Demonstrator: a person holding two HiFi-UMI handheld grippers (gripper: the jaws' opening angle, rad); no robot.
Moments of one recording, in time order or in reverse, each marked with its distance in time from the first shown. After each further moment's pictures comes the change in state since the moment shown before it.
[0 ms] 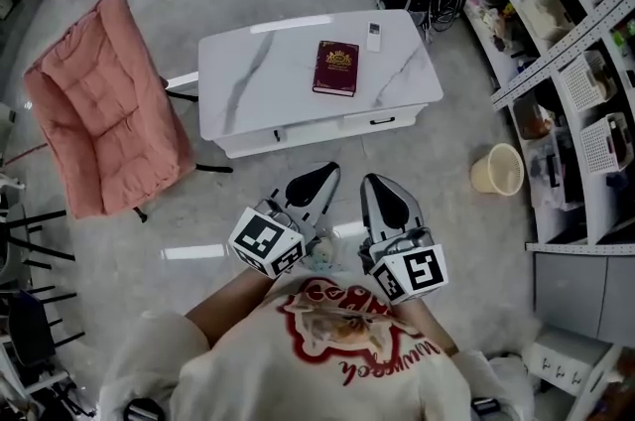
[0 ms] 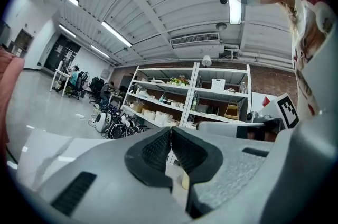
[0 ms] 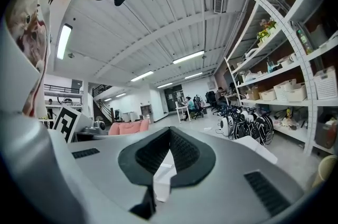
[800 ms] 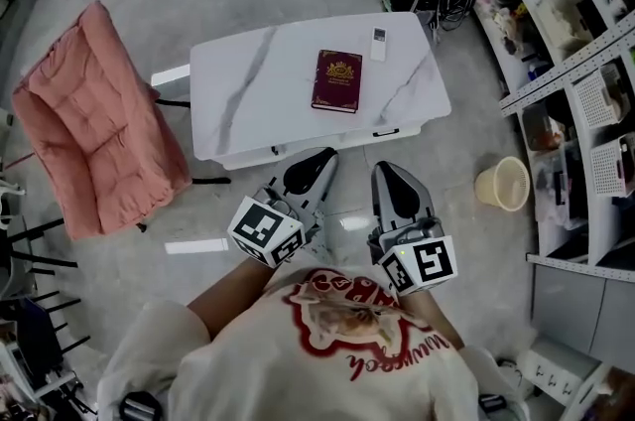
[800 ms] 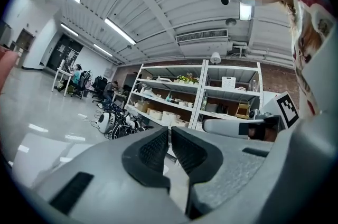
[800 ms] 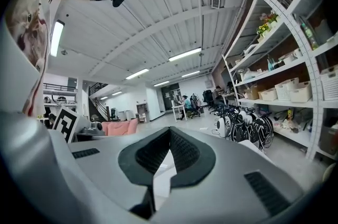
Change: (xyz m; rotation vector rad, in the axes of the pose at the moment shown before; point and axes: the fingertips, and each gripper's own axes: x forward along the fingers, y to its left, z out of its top) left arm 0.096 0.101 0.010 -0.010 0.013 0.034; right arm 0.104 -0.094 0.008 0.002 0.021 -0.026
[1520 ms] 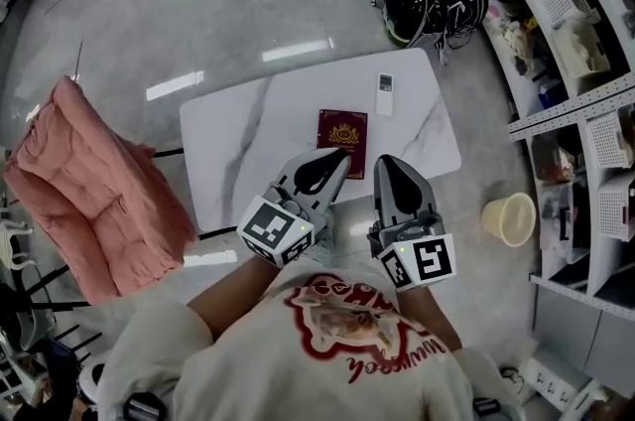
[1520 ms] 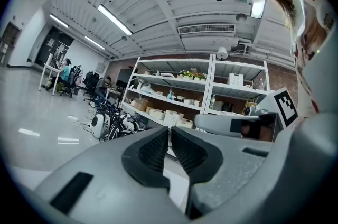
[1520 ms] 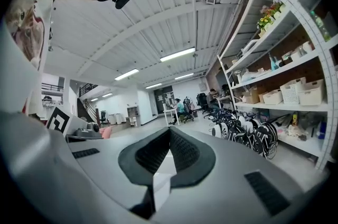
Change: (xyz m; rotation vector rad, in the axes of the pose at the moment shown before) left arm 0.190 0.171 0.070 0.020 0.051 -0.079; right arm 0.235 -0.126 0.053 0.005 -0.039 -0.074
